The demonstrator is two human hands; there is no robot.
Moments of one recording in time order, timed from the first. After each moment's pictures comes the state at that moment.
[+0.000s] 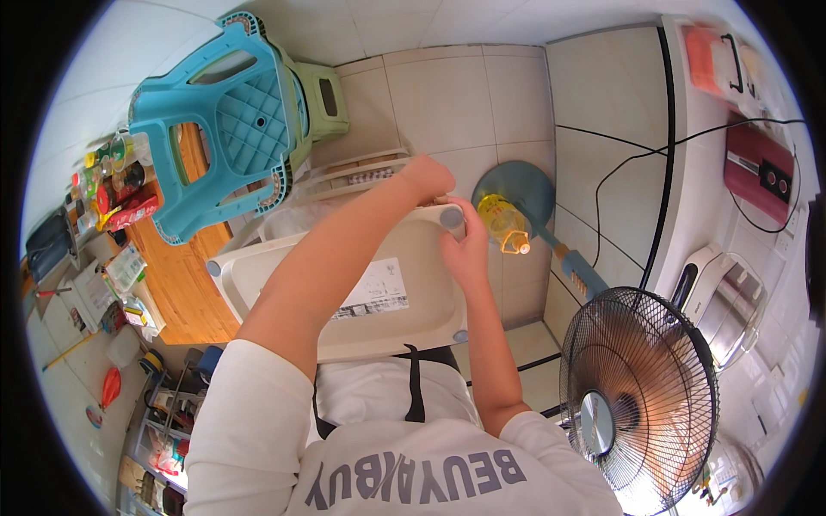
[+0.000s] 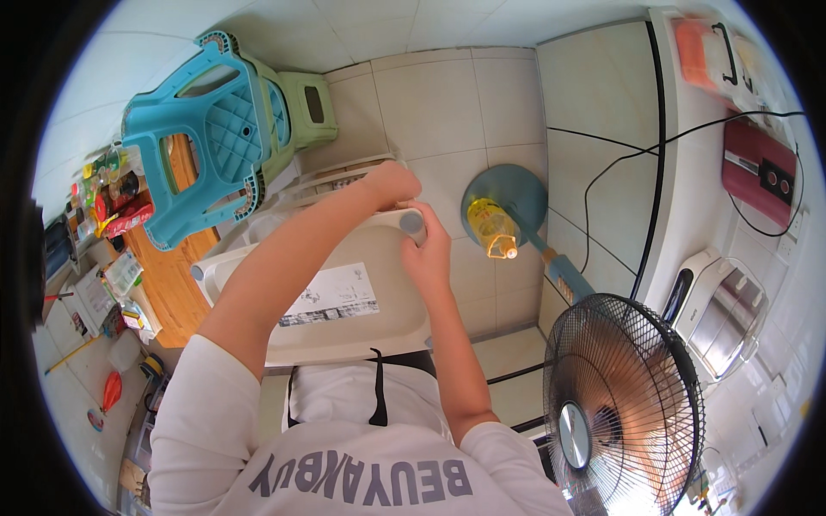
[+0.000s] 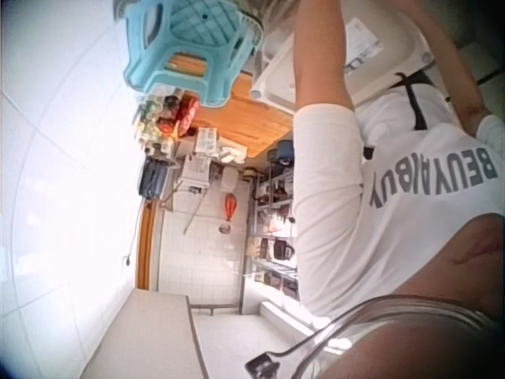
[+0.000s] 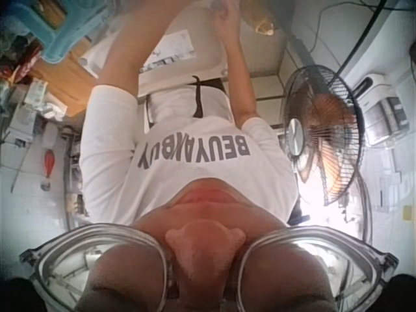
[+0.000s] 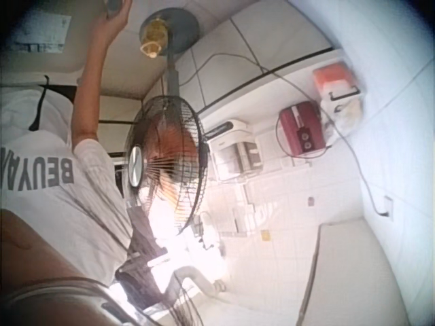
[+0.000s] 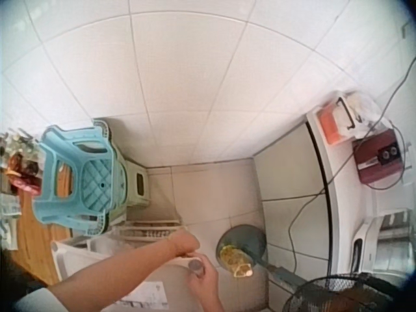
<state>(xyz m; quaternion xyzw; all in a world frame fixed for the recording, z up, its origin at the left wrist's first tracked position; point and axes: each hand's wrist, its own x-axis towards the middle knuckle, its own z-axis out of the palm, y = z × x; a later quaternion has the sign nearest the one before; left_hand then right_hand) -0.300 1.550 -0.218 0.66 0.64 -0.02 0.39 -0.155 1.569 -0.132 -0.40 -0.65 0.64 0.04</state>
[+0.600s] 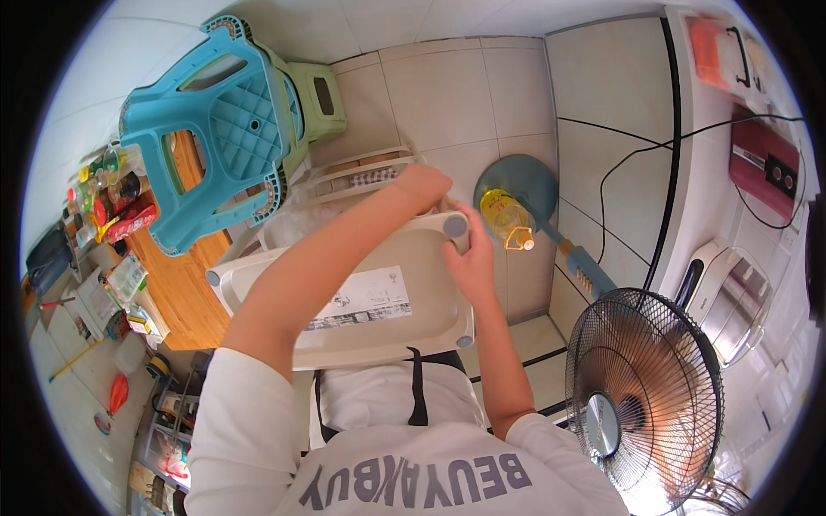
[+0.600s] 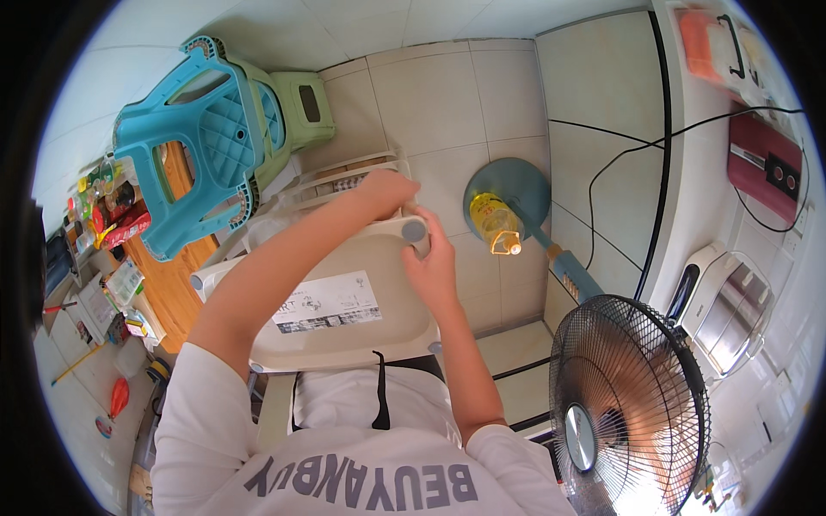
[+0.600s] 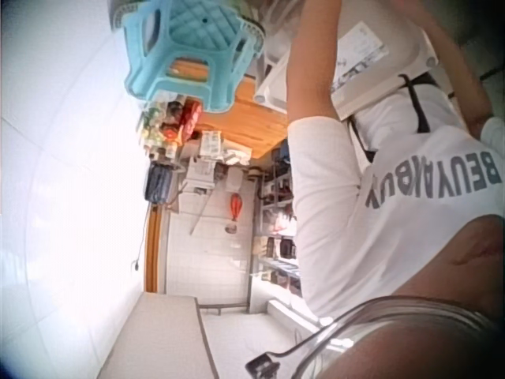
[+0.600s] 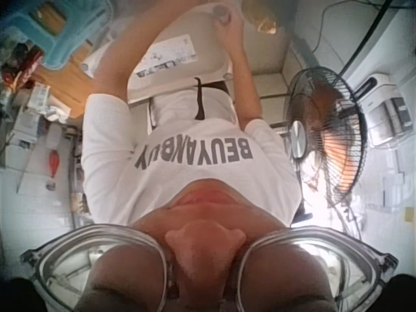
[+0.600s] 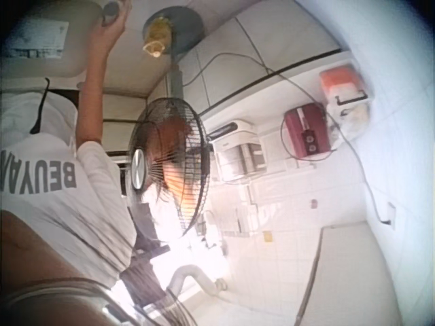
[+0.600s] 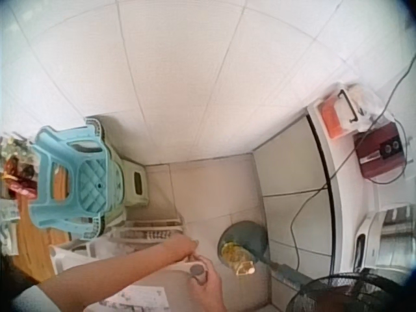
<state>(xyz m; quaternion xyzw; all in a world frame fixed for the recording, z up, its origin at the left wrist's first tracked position) -0.293 1.536 -0.222 0.58 0.69 0.03 0.44 -0.147 1.567 -0.125 -0.41 -0.69 0.60 0.05</state>
